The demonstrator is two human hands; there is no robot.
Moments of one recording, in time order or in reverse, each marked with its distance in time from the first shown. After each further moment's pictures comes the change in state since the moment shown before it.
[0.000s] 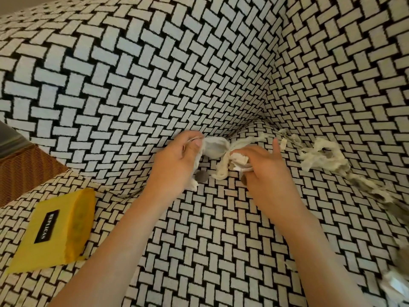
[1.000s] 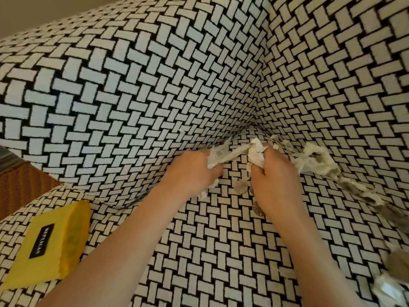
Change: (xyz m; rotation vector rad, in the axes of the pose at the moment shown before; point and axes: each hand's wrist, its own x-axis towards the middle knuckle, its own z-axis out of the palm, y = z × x) left_hand 0.024 0.016 0.029 0.593 -0.321 0.004; right_hand -0.001 0.008 -0.010 0.059 0.151 0.286
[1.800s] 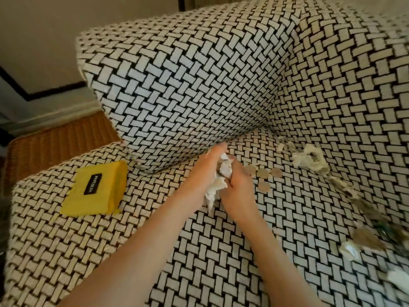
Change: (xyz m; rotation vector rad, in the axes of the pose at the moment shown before) left_hand -0.083 0.017 -0.010 -1.307 -0.080 -0.378; right_hand -0.060 -0.049 0.033 0.551 -0.209 -0.117
